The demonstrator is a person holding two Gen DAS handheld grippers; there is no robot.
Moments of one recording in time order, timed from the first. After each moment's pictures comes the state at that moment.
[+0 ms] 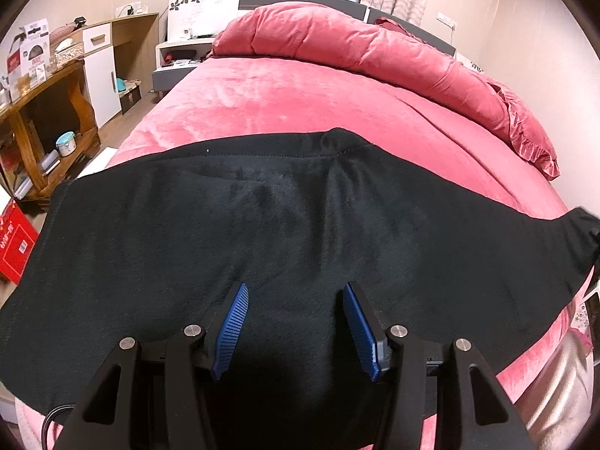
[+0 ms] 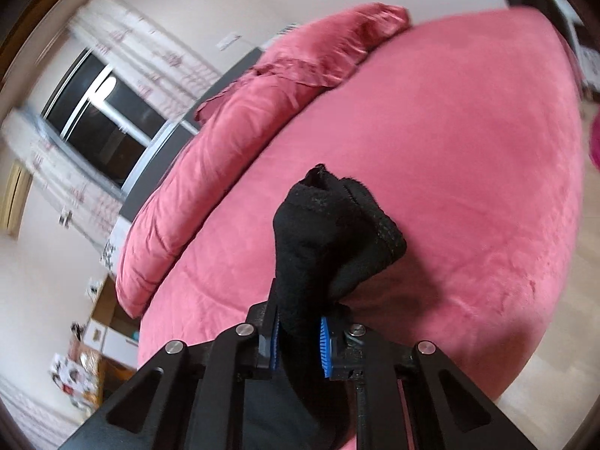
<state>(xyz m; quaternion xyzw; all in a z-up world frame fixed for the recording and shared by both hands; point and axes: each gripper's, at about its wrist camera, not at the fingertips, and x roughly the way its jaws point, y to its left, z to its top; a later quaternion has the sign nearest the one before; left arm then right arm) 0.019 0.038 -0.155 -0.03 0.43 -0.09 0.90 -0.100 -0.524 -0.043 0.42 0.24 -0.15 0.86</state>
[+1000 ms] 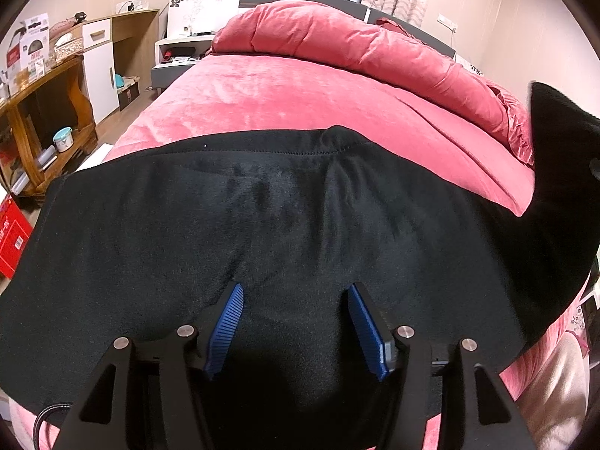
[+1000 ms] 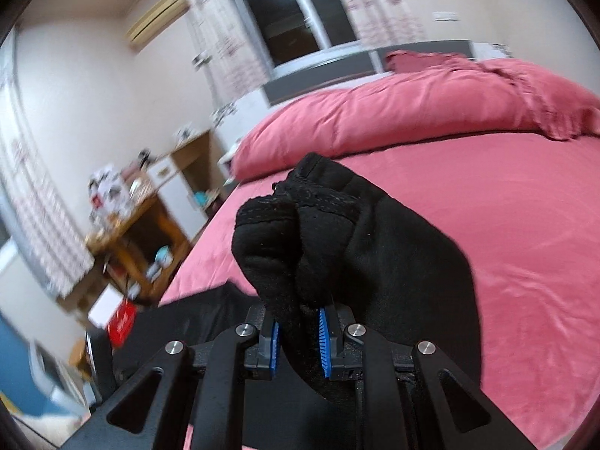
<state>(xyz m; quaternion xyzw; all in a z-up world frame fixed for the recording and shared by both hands) 0.020 0.039 -0.159 -0.04 0.43 -0.10 0.90 -0.032 -0.269 0.012 0.16 0.30 0.12 0.93</state>
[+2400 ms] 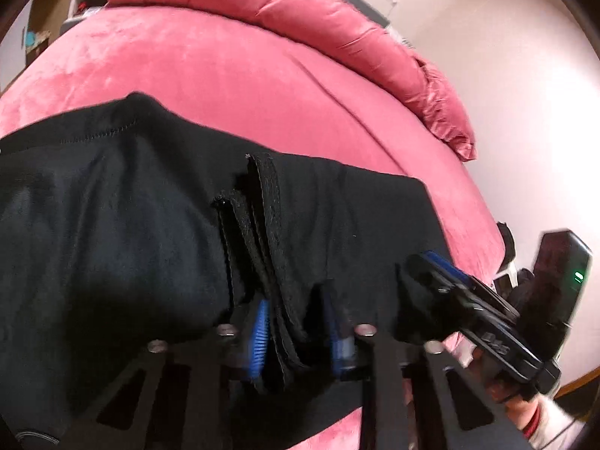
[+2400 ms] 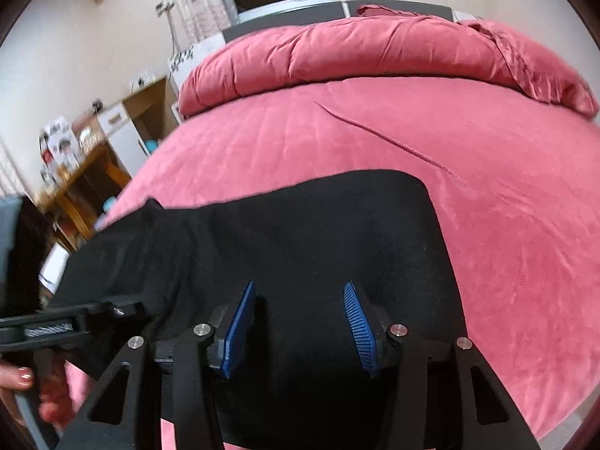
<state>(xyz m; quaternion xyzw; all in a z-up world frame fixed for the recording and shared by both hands) 0.062 -0.071 -0.145 -0.11 0.49 -0.28 0.81 -0.002 -0.282 -0.105 0.11 0.40 0.04 0.91</state>
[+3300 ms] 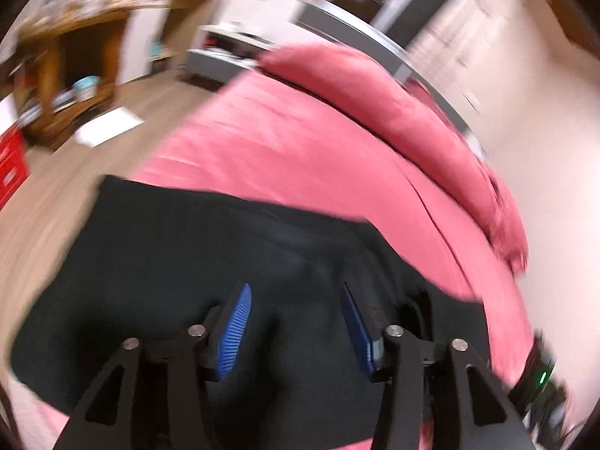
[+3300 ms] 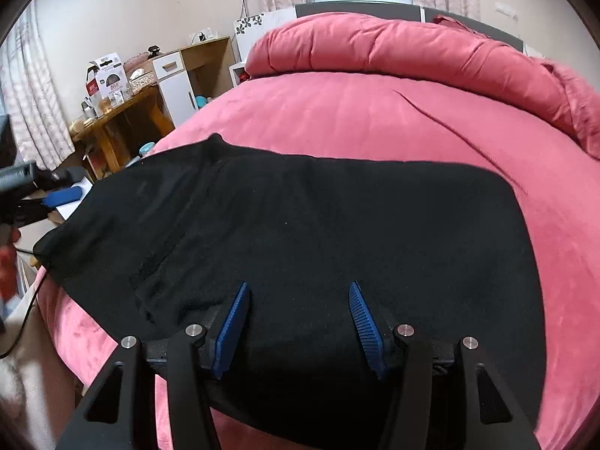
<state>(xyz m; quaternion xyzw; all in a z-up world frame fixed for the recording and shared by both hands) 0.044 0.138 -0.097 -0.22 0.40 -0.07 0.89 -0.008 -0.229 -0.121 0.03 0.41 0.13 0.90</state>
